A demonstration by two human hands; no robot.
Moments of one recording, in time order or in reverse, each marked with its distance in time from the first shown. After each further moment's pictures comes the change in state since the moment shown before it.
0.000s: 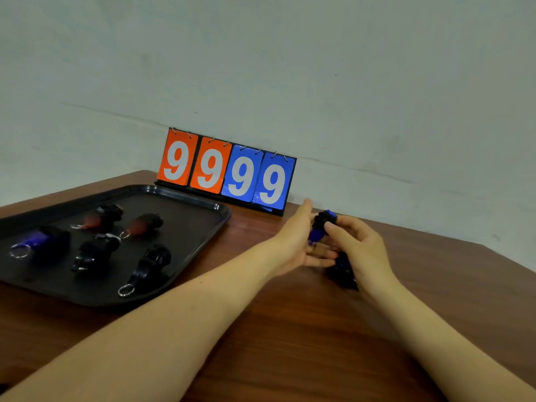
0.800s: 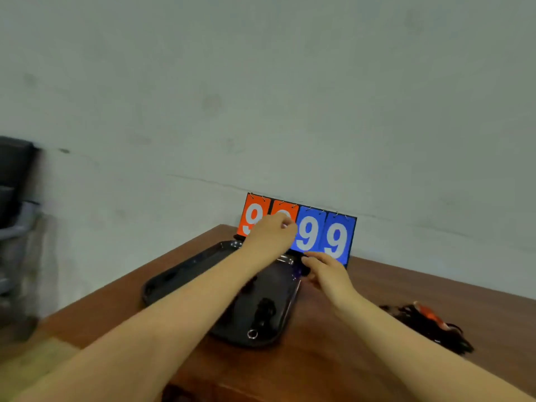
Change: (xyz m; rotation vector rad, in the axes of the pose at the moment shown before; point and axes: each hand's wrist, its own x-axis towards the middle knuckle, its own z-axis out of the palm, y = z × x) left_hand -0.120 0.116 -0.119 1.027 0.611 0.401; right_hand 0.003 -0.061 0.157 -0.025 -0.209 0.167
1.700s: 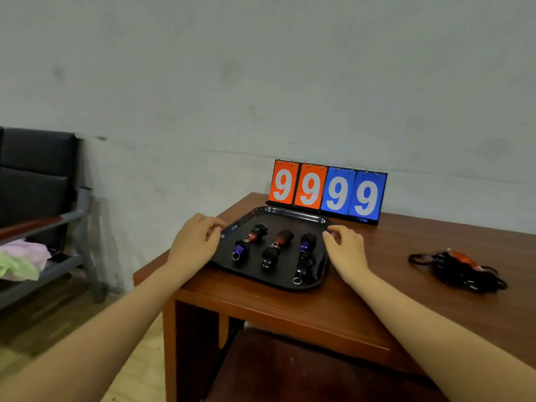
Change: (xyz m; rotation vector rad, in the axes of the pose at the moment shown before) left_hand -0.083 -0.158 -0.102 0.358 0.188 -0.029; right_hand -0.027 0.031 0.039 -0.423 0.125 -0.147
